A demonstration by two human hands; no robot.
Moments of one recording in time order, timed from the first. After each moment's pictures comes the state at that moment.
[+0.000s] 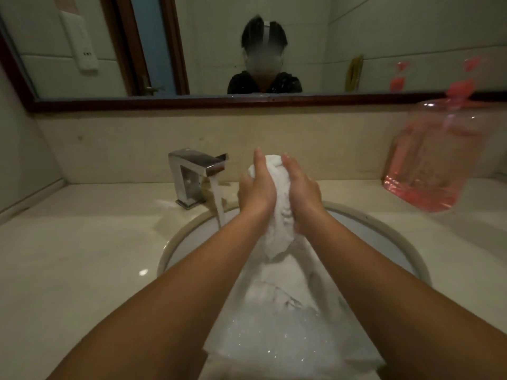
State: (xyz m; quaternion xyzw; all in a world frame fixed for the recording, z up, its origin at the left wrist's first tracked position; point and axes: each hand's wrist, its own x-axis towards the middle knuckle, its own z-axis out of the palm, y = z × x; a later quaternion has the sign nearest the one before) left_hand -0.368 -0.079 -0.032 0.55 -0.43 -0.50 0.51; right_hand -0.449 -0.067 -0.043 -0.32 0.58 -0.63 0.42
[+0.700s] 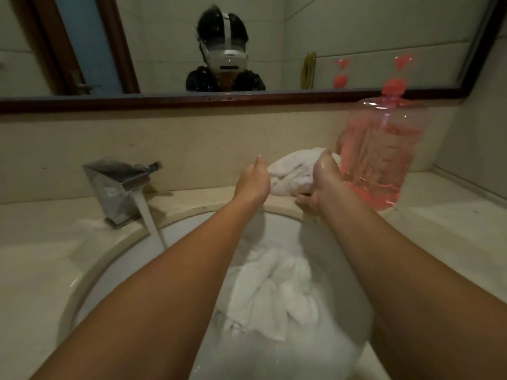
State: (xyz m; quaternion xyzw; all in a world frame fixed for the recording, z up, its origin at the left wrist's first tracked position) left_hand -0.481 -0.138 -0.041 0.49 -0.67 -0.42 0.38; right_hand -0.621 -0.114 -0.038 -0.09 0.59 -0.69 0.41
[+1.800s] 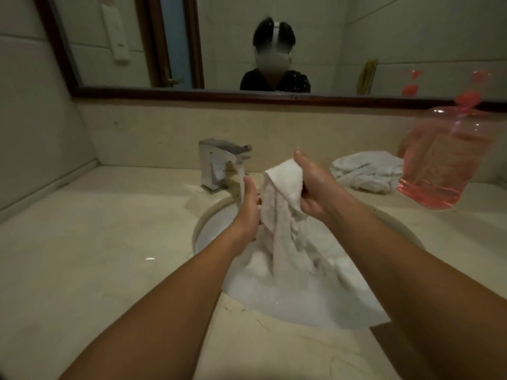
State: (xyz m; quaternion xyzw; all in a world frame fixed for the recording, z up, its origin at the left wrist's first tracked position) left_hand -0.292 -0.047 -0.082 0.47 -0.52 -0.61 0.37; right_hand -0.421 -0.026 -0.010 -0.29 0.47 -0.60 0.59
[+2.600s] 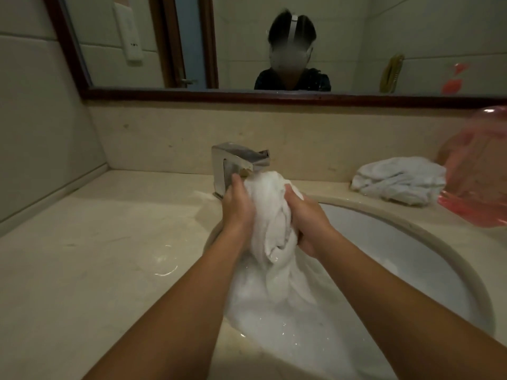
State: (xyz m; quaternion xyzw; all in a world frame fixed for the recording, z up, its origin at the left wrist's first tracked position) left_hand -0.270 -0.093 -0.069 0.52 -0.40 -0.48 0.58; right_hand -0.398 -0.085 -0.093 -0.38 0.55 -0.55 0.50
